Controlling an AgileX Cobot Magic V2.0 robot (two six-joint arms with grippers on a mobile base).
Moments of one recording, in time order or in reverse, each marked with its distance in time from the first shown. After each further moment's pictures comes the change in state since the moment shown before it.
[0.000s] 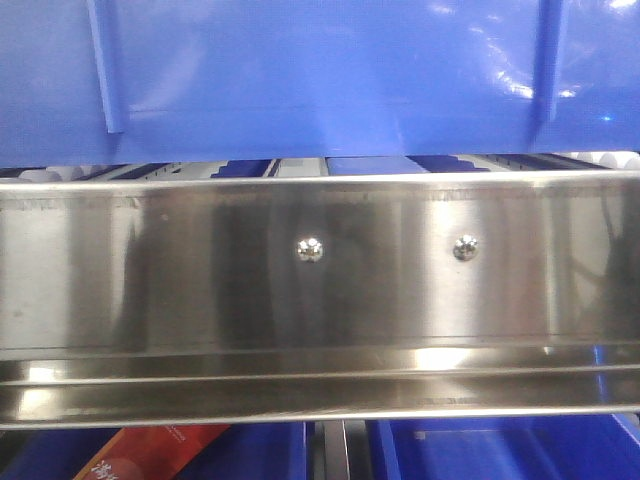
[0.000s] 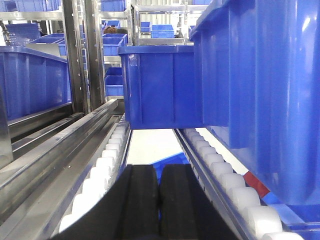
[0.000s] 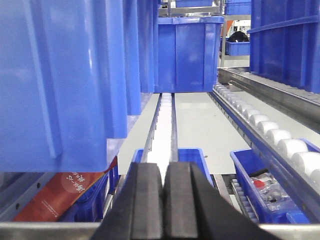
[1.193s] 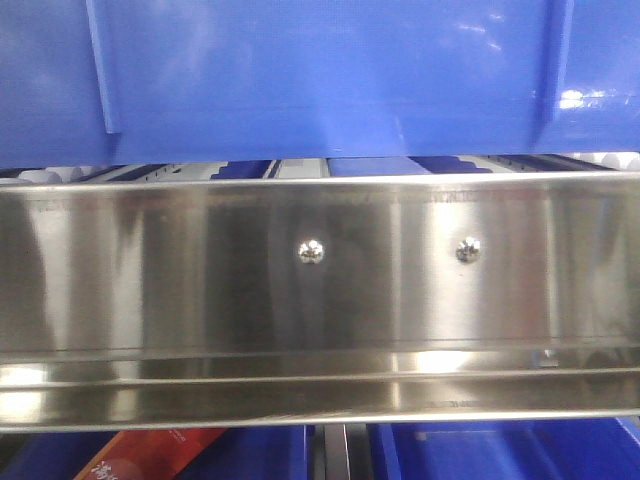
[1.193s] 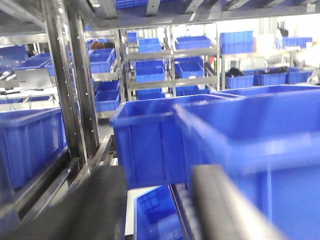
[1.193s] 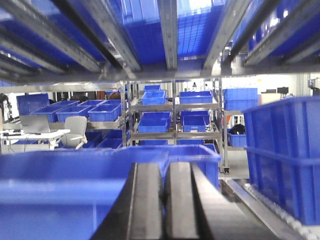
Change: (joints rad) left arm 0.000 0.257 -0.670 0.048 0.421 0.004; right arm 0.000 0.071 -0.509 0.000 0.115 0.000
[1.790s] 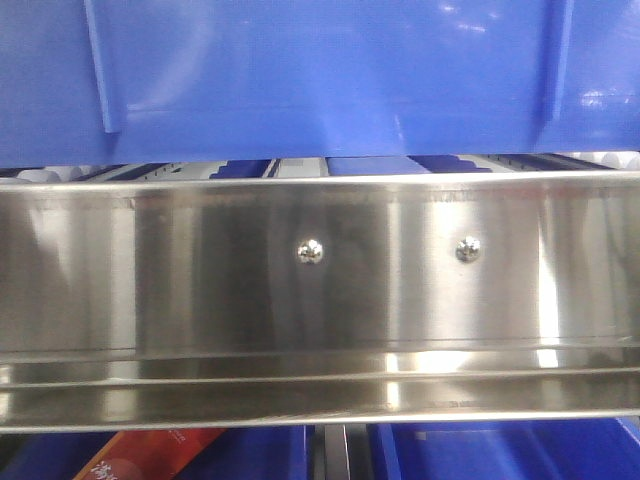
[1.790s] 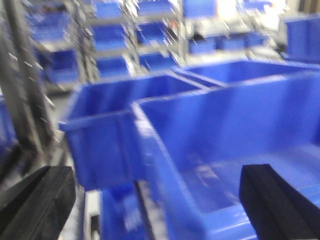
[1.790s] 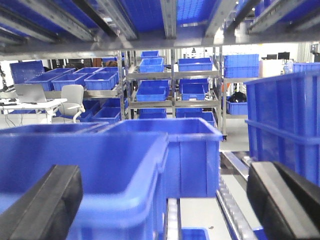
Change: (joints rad) left arm -0.152 0.330 -0.233 0.000 0.072 0.000; right arm 0.000 0.223 -0.102 0.000 0.015 0.000
